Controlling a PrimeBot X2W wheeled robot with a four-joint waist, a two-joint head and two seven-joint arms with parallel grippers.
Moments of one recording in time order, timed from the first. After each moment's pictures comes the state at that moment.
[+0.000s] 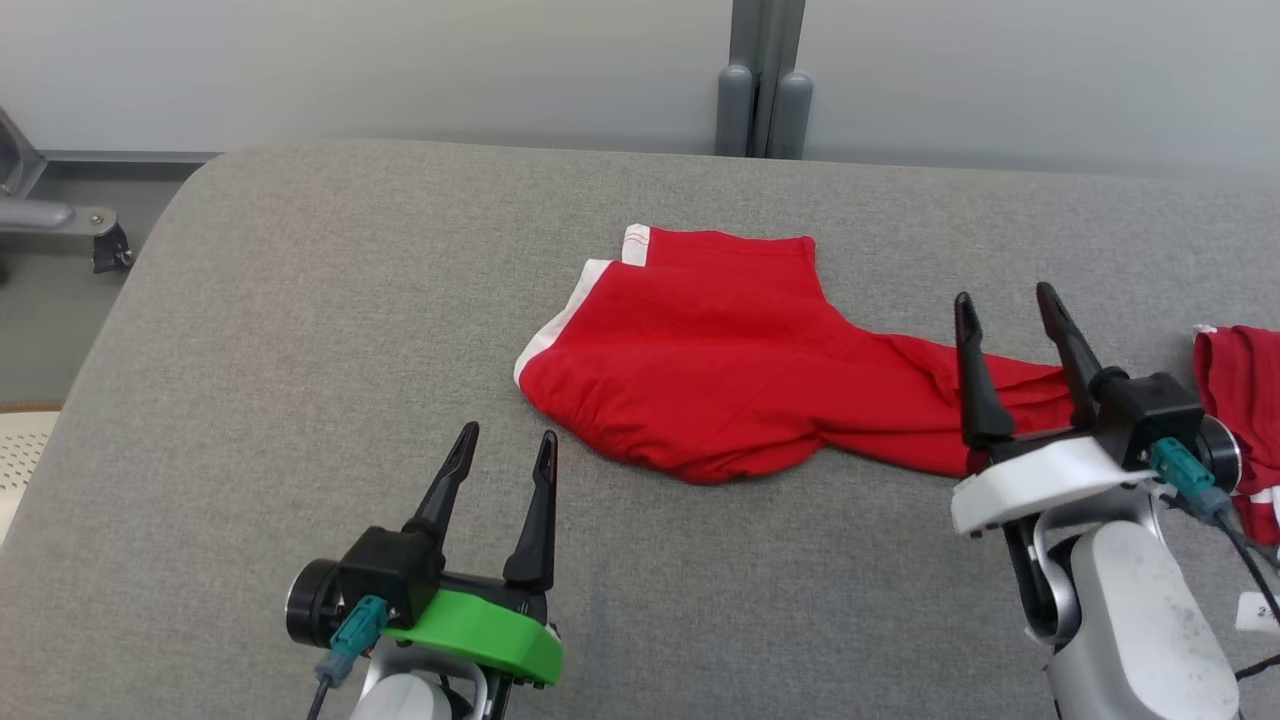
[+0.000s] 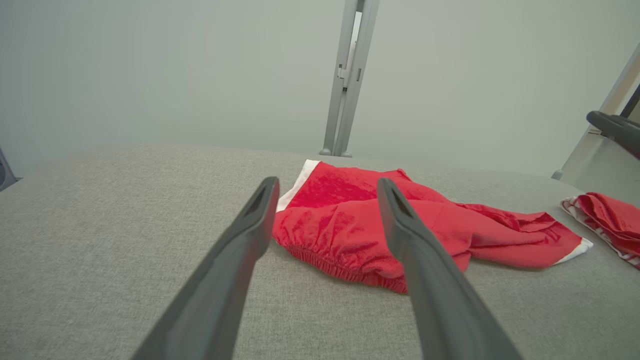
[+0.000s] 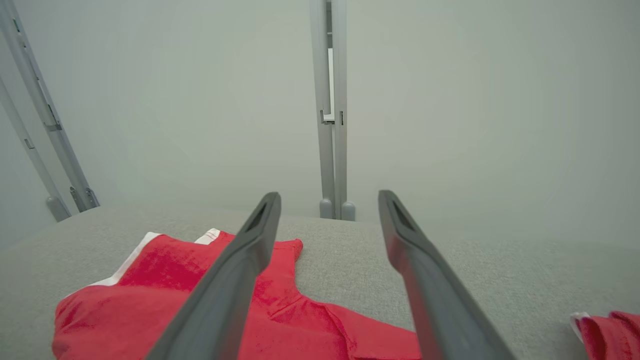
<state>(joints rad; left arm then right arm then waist) -0.12 0.05 -0.36 0.20 -0.31 -0.02 -0.26 -0.30 -0.05 -0.04 0.31 0.07 0.13 -0.26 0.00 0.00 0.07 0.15</state>
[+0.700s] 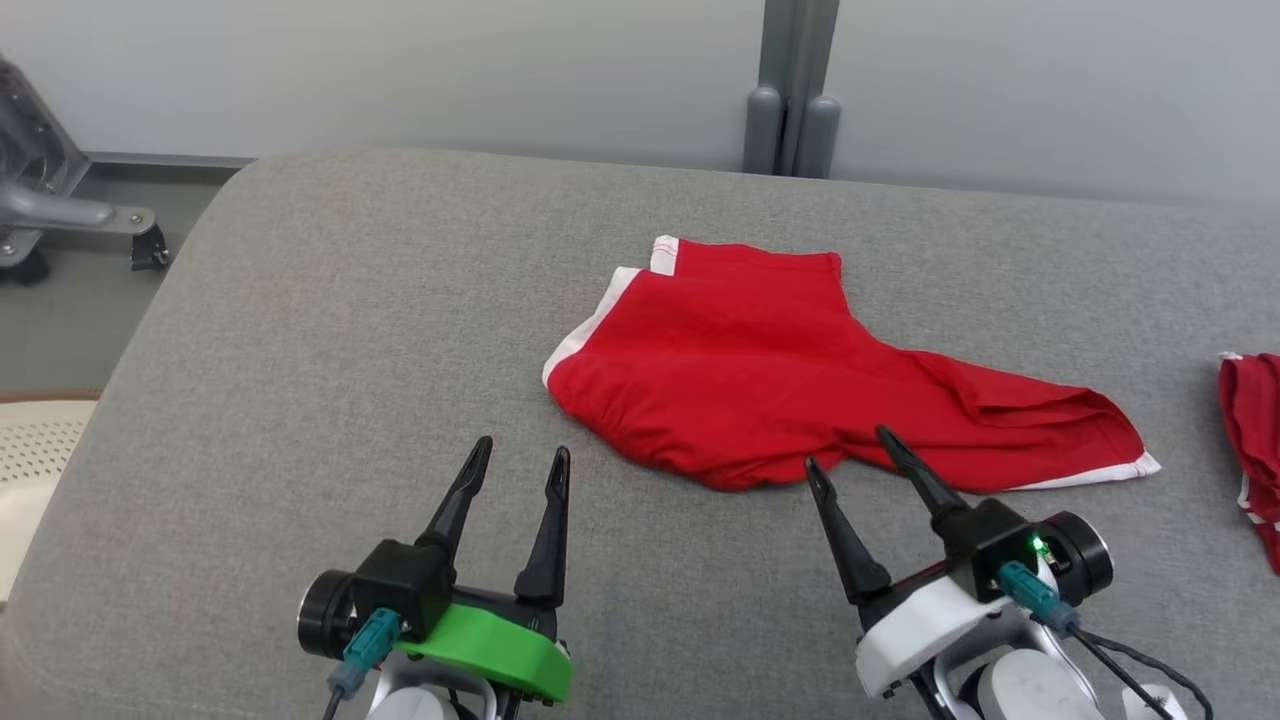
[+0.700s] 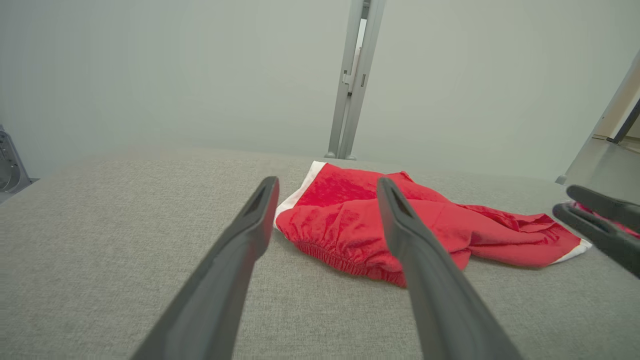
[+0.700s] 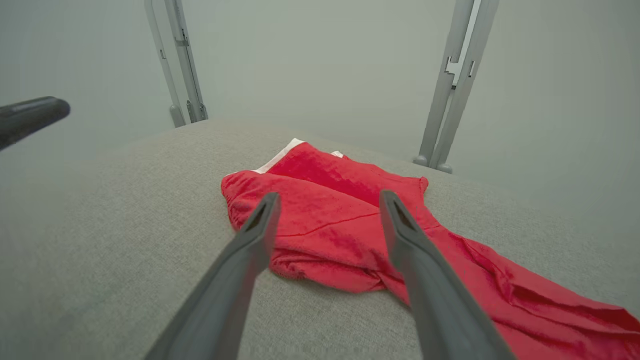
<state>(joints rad) -0.10 0.05 -0.37 0.20 -0.30 -0.03 -0.26 -0.08 -0.07 0.25 0.15 0.04 0.13 -0.20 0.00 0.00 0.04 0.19</state>
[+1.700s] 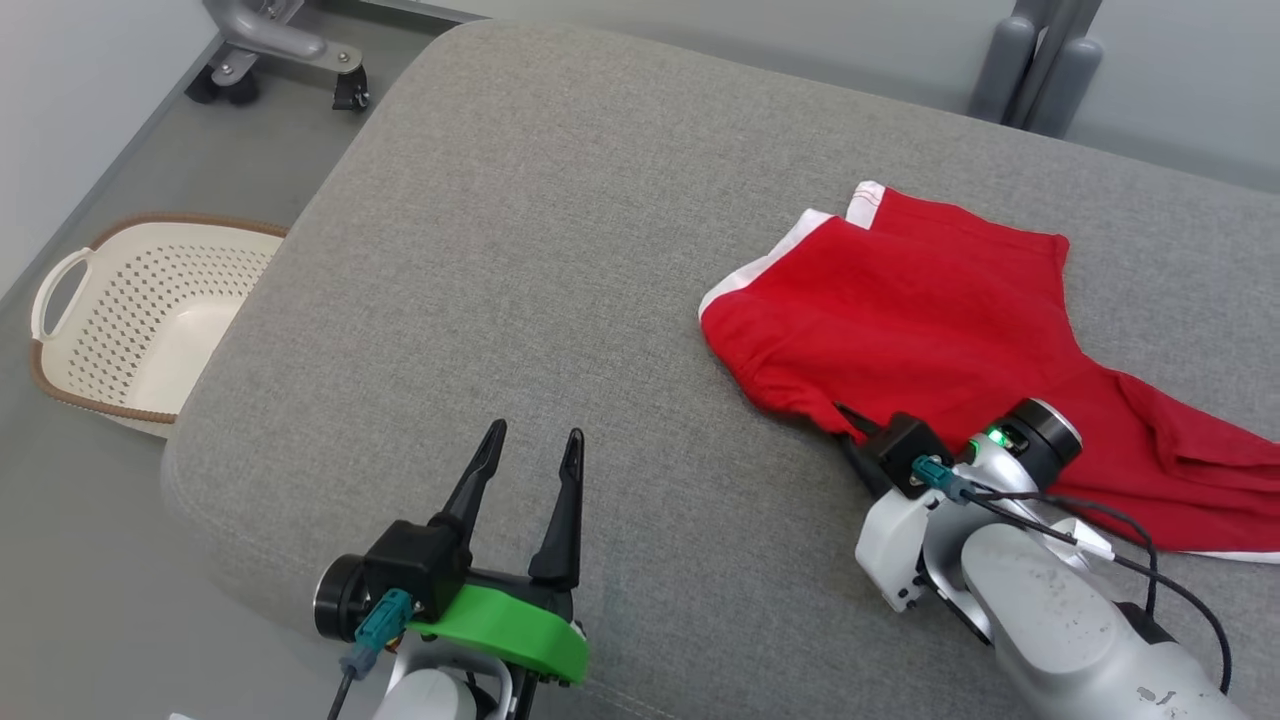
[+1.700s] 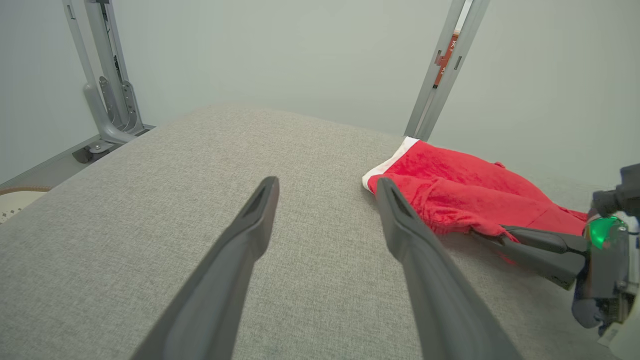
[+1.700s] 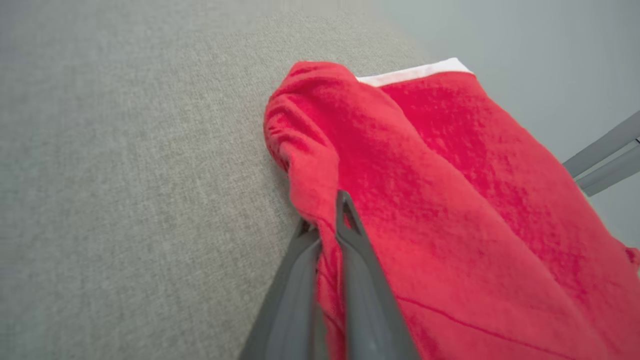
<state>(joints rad) -0.14 0.05 -0.43 0.20 -0.36 0.02 -0.26 -0.52 -0.21 0.54 0.76 -0.02 0.13 -0.22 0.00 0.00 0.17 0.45</state>
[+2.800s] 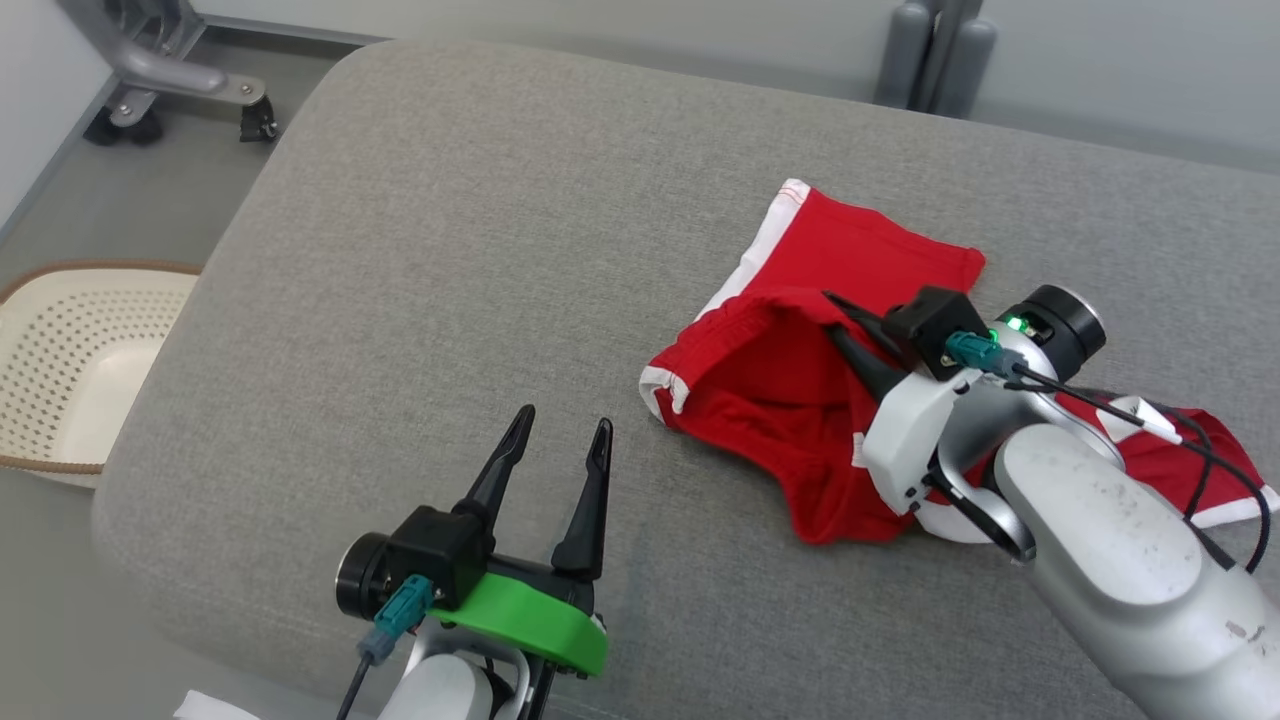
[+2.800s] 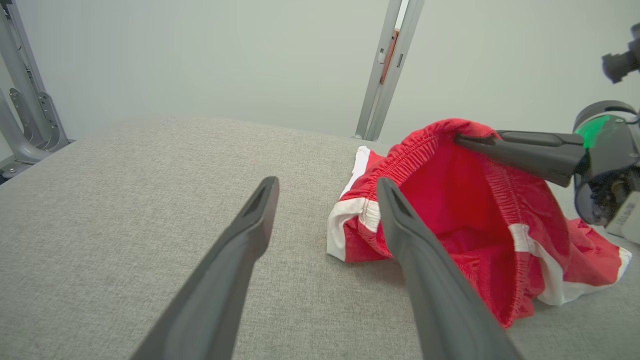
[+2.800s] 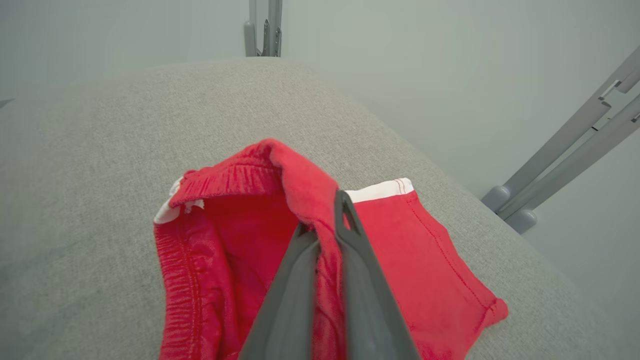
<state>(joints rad) -0.17 0.05 -0.46 0.20 -0.36 0.00 -0.26 -0.57 -0.34 0.59 0.34 0.25 0.13 0.04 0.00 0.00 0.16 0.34</state>
